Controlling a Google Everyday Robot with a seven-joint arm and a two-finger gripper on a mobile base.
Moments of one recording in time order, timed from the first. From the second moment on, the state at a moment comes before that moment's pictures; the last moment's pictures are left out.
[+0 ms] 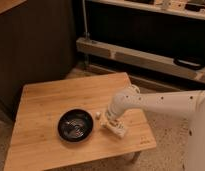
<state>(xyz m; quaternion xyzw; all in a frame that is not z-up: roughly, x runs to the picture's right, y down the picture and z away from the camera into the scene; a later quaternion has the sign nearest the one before) 0.031 0.171 0.820 -0.32 0.02 0.50 0.80</state>
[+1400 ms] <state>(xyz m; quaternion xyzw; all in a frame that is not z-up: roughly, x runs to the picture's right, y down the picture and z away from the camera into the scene) 0.027 0.190 0.834 -0.37 0.08 0.48 0.79</state>
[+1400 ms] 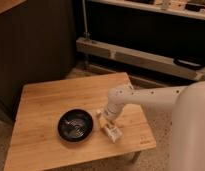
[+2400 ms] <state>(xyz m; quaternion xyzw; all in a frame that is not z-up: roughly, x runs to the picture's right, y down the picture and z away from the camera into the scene) 0.051 0.039 0.835 -0.31 0.12 0.55 0.76</state>
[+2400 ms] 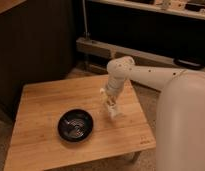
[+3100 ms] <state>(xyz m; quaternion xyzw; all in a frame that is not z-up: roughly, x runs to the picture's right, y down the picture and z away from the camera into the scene) -0.003 0.005 0.803 -0.31 -0.03 0.60 0.74</state>
